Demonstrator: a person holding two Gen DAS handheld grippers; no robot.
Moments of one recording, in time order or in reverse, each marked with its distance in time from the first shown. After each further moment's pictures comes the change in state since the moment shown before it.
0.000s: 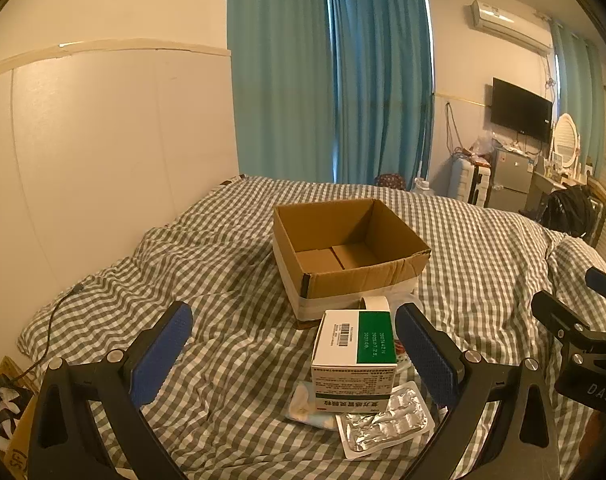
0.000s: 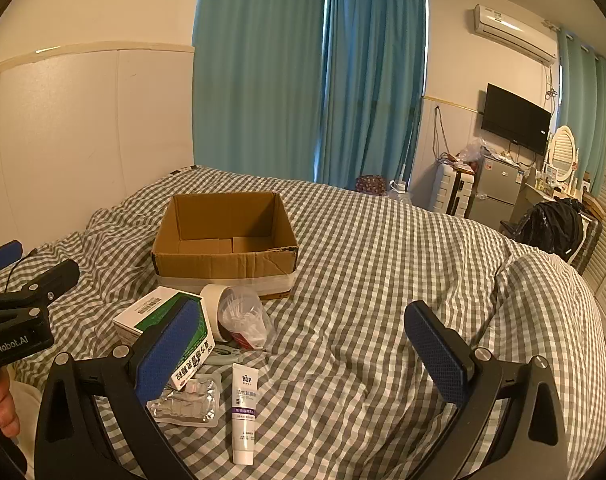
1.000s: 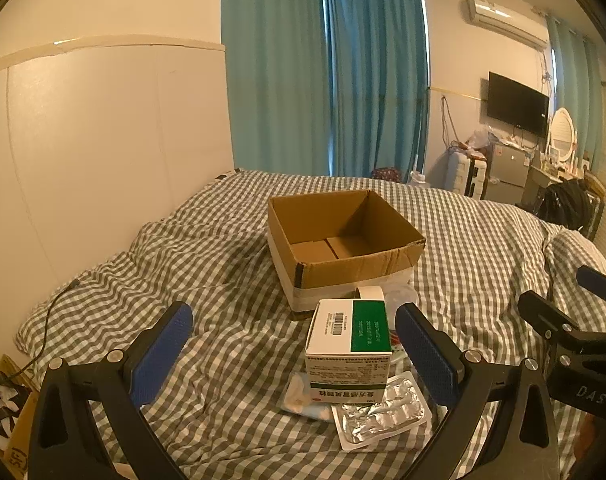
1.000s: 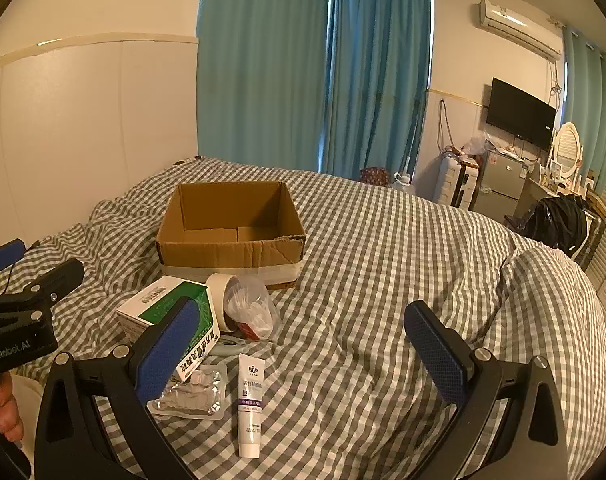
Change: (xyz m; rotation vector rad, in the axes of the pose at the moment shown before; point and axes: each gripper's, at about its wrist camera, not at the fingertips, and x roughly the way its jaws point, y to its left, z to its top) left arm 0.003 0.004 0.001 0.005 0.028 -0.018; right arm 0.003 0.004 -0.007 -0.005 0.035 0.010
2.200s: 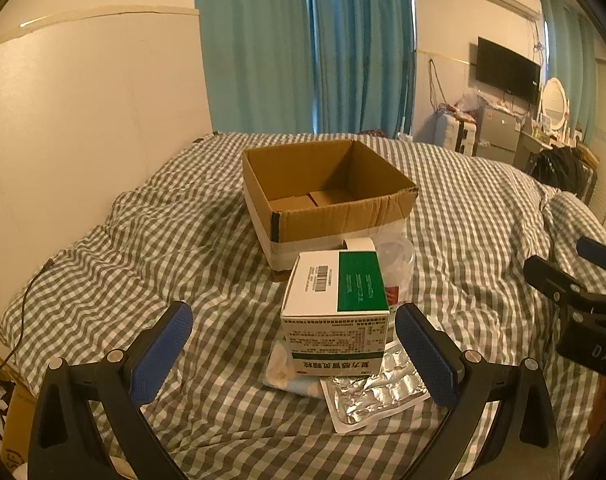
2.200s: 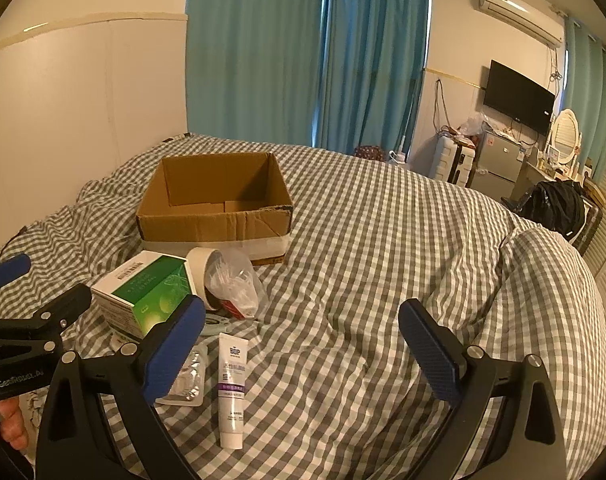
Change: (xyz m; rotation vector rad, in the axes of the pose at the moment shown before) left arm 0.041 -0.015 -0.028 0.051 0.133 -0.047; right arm 0.029 -0.011 -0.014 0.004 0.092 -0.025
